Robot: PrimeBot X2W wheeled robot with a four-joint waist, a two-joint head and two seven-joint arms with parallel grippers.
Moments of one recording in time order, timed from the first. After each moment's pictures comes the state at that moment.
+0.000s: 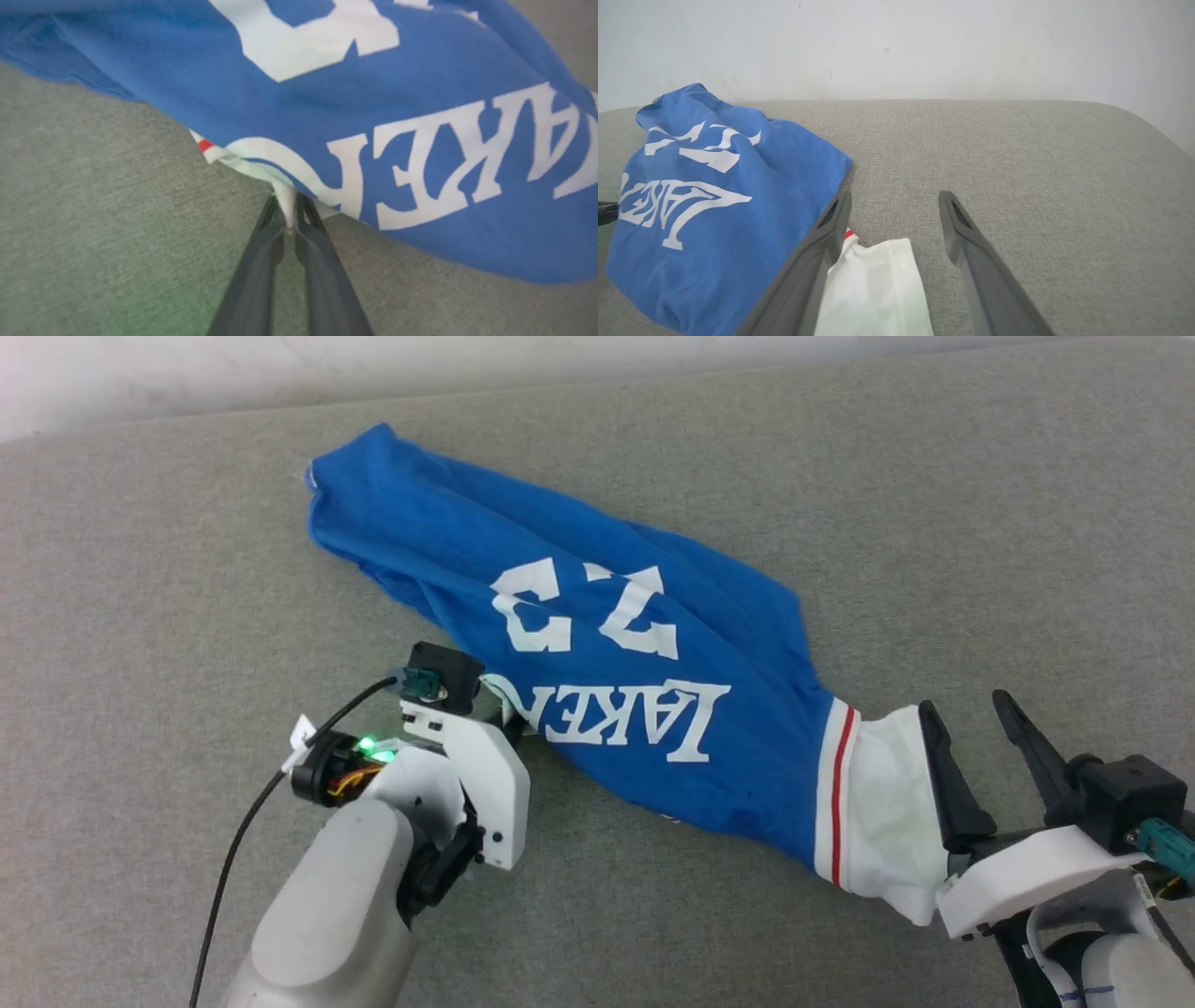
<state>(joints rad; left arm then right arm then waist) -0.44 0.19 -0.39 0.34 -0.36 -0.03 0.43 -0.03 -0.09 -0.02 -0.05 0.15 0.13 0.00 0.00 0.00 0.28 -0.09</state>
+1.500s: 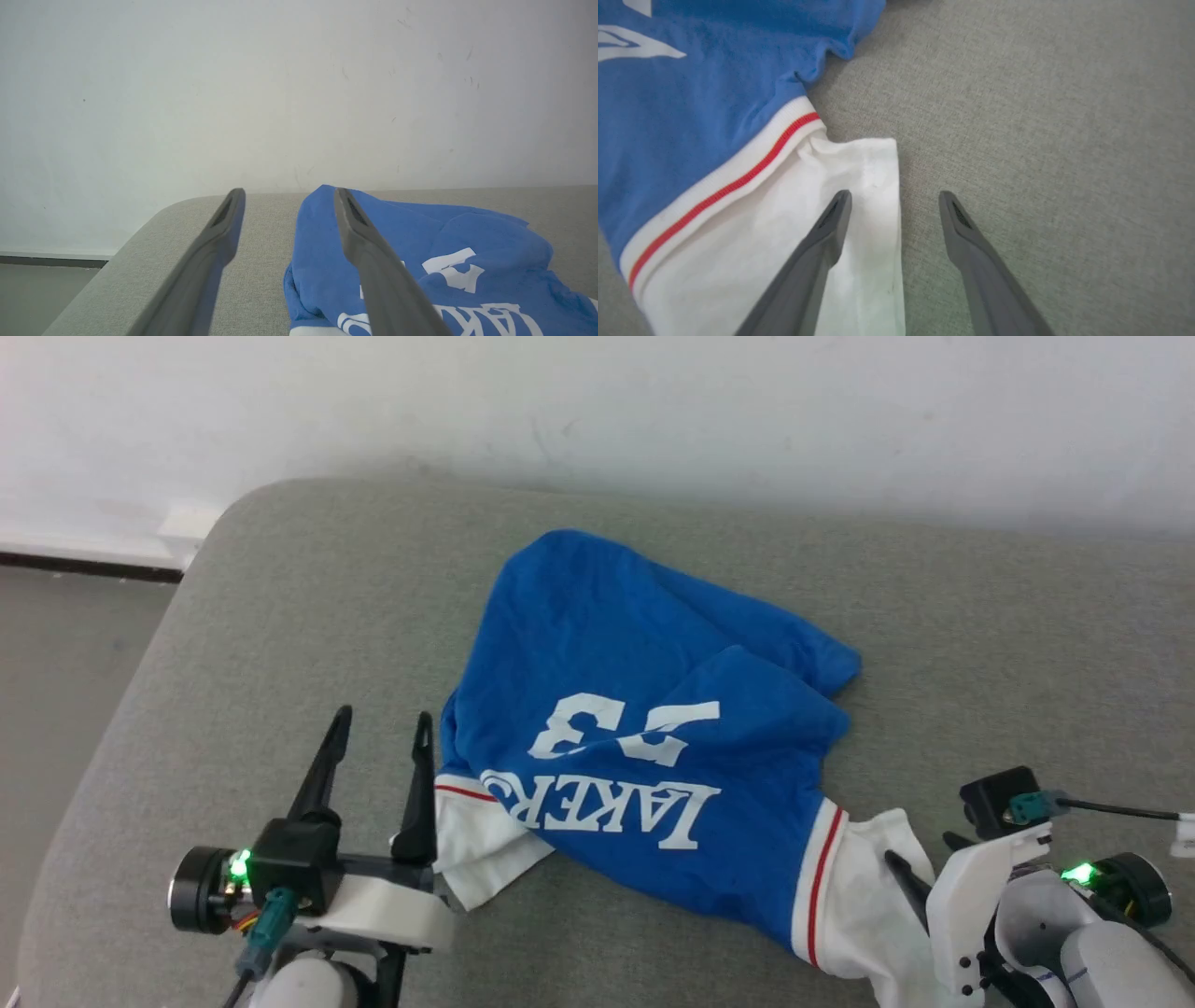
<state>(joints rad) -0.08 0.24 -0.24 0.04 -0.20 0.15 -0.26 -0.12 -0.27 0.17 0.24 0.25 0.13 0.43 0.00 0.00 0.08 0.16</state>
